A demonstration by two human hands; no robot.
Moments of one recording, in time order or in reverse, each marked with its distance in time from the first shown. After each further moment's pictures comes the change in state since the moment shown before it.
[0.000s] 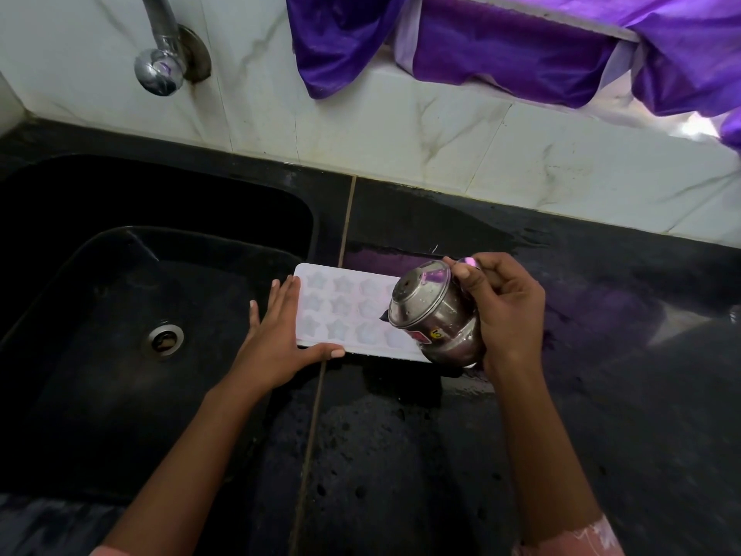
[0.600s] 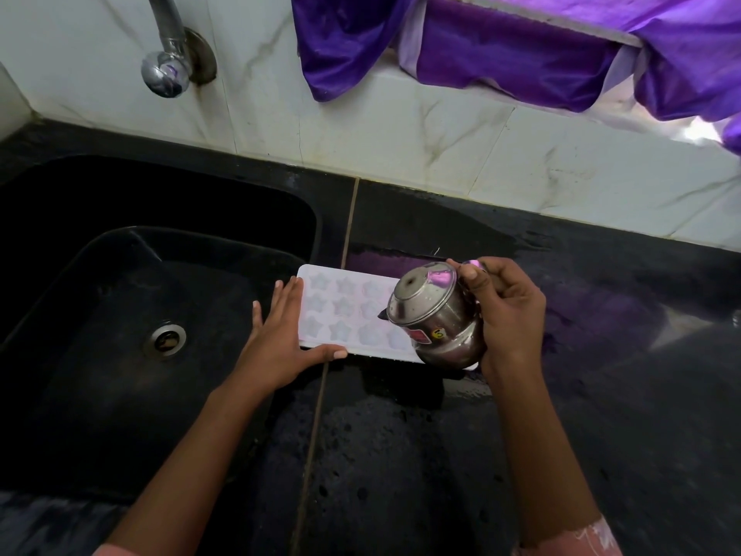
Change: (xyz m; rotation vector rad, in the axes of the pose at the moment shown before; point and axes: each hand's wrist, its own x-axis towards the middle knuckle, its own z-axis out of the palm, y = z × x) left_hand -0.001 0.002 -0.001 0.002 -0.002 -0.006; right_hand -0.002 -0.002 0.003 0.081 0.028 0.062
